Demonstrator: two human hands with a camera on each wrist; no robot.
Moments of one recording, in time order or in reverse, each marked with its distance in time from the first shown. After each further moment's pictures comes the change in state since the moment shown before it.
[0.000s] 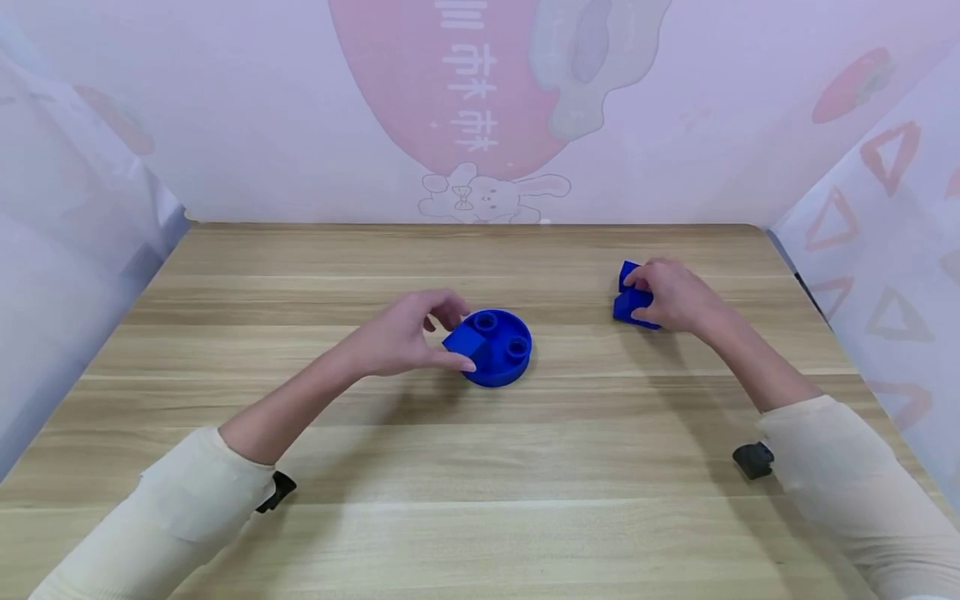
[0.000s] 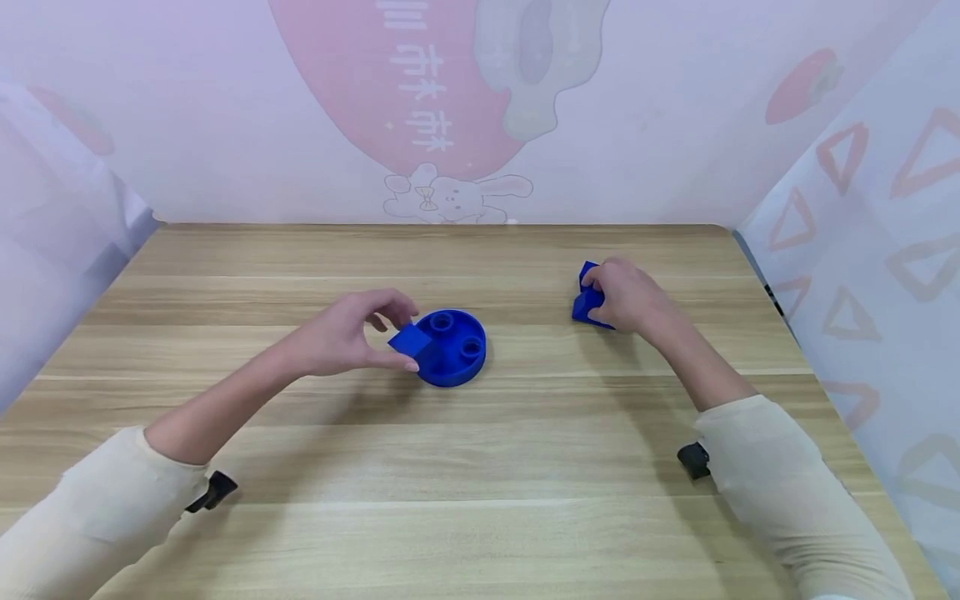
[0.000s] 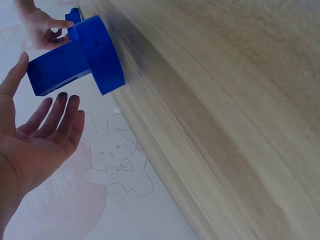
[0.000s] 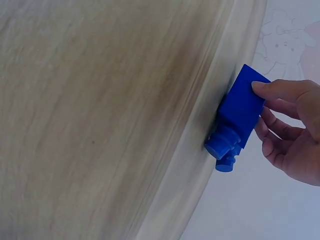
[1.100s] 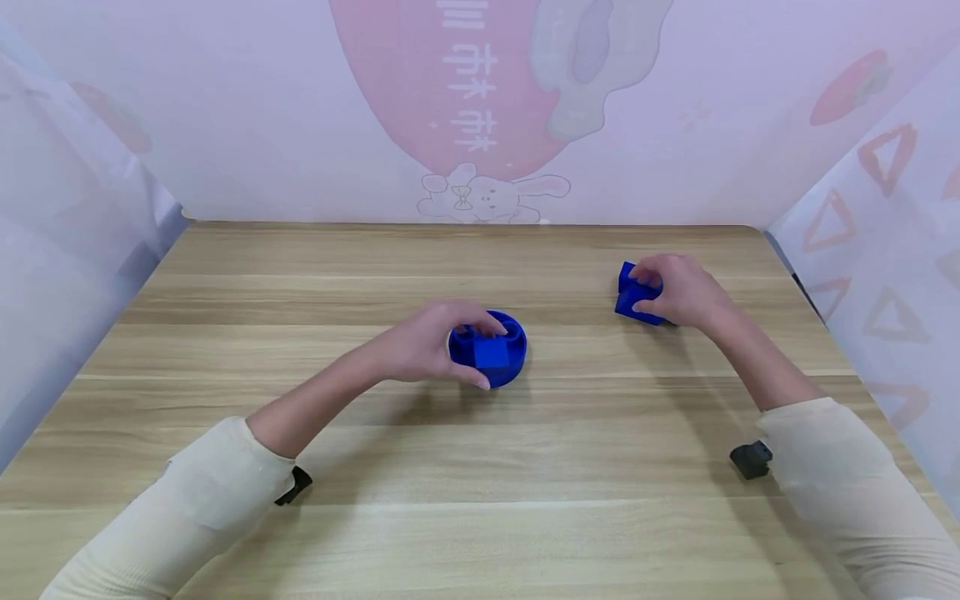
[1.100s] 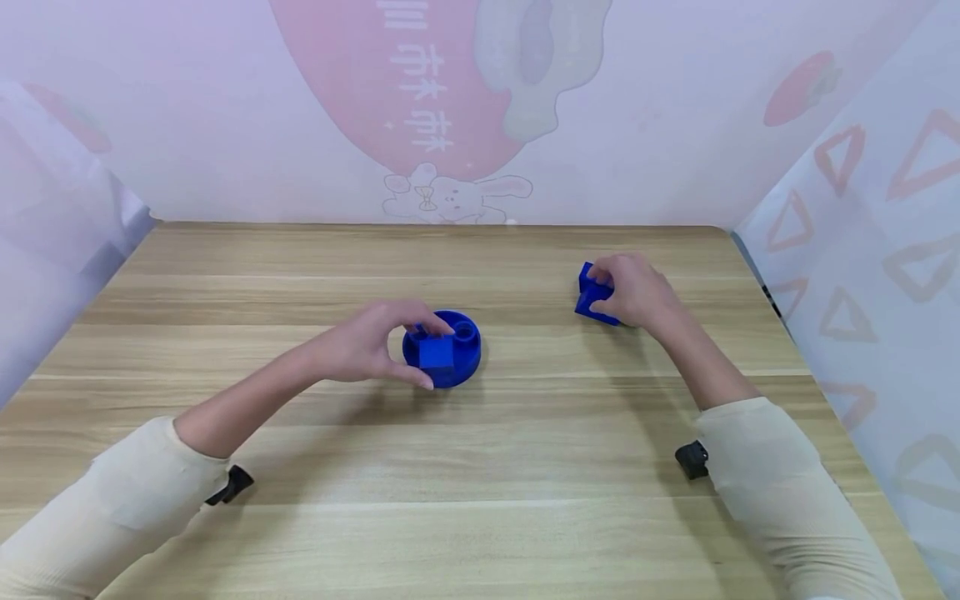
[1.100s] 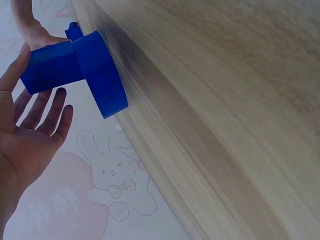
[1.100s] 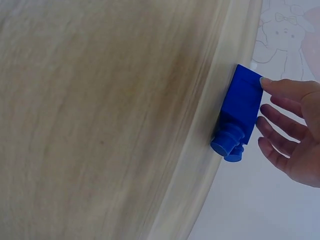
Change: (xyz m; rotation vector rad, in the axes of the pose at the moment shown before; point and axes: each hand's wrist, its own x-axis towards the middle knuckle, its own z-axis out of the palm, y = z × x) left_hand 0.013 0.003 0.017 0.077 -0.073 0.221; right_hand -0.003 0.009 -0.005 0.116 0.061 0.067
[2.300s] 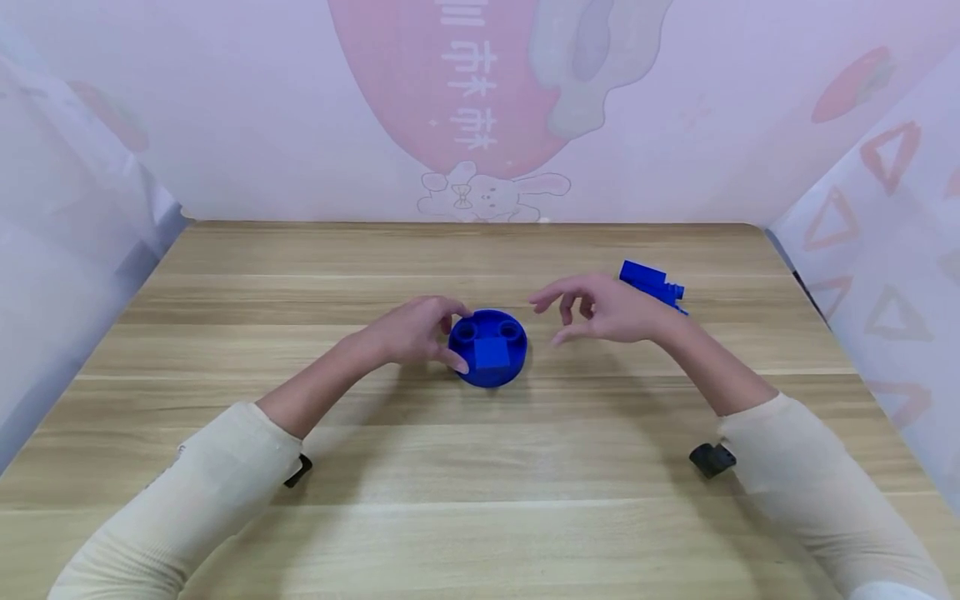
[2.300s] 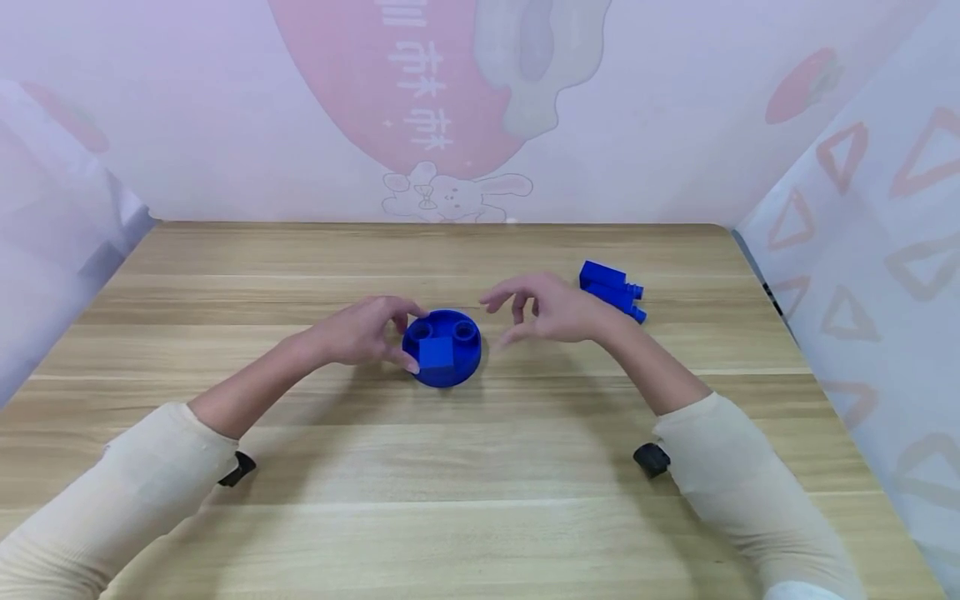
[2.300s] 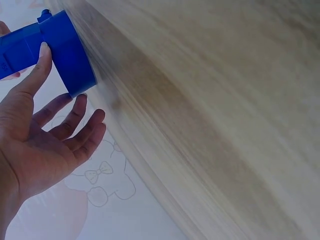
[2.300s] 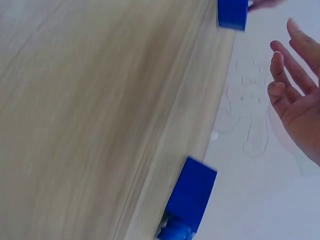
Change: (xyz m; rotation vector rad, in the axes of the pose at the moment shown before) left_hand 0.008 -0.028 -0.005 0.177 -0.135 -0.387; right_hand 0.007 -0.075 0.021 0.413 -0.241 -0.454
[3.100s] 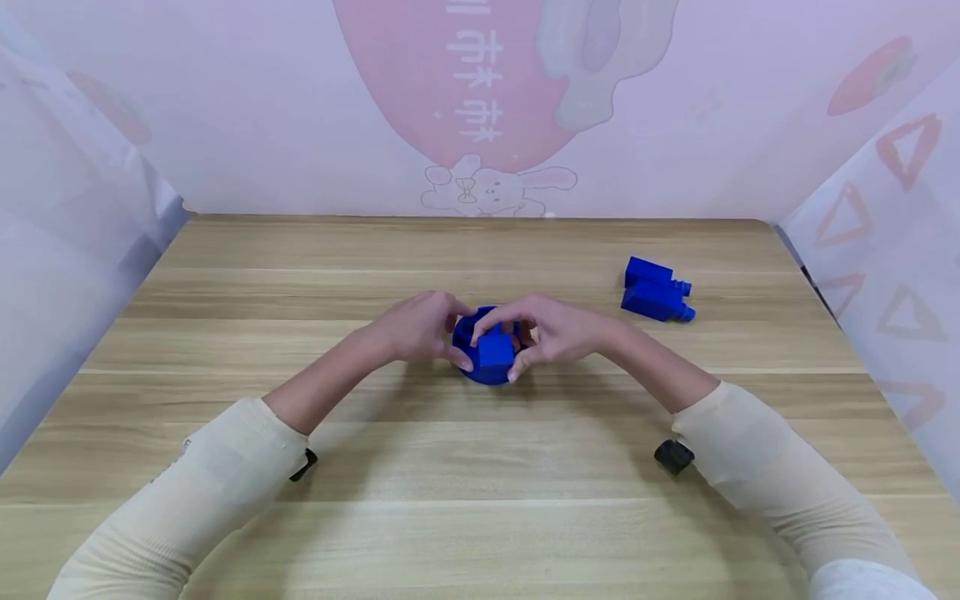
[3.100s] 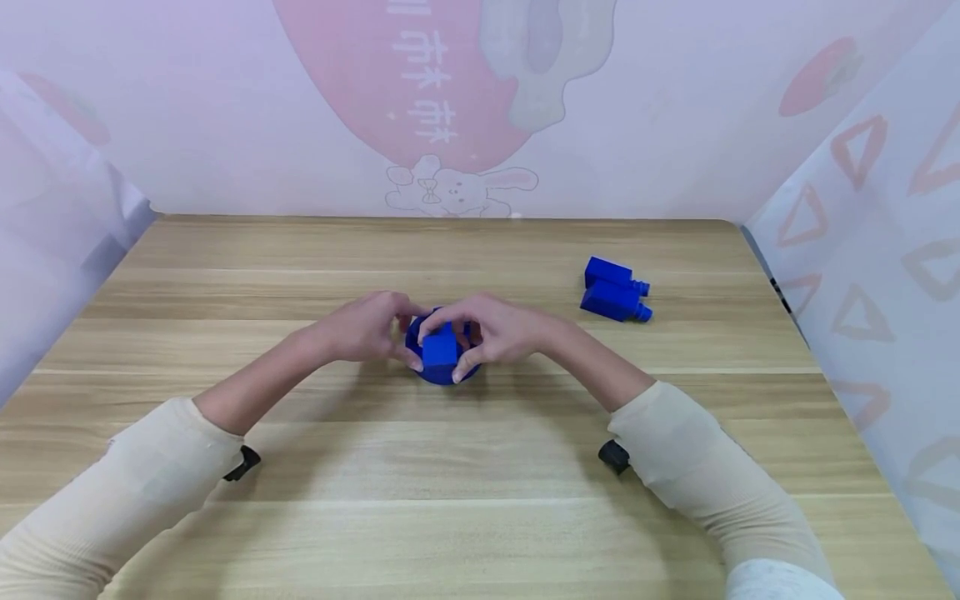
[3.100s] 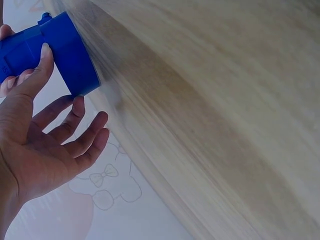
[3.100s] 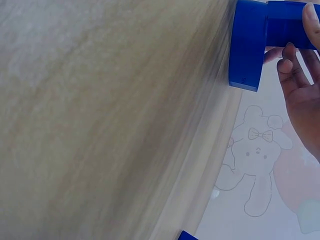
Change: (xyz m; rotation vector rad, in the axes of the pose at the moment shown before) left_hand 0.000 0.010 -0.004 0.024 -0.024 -0.029; right_hand 0.042 -0.017 0.046 0.071 -0.199 -0.199
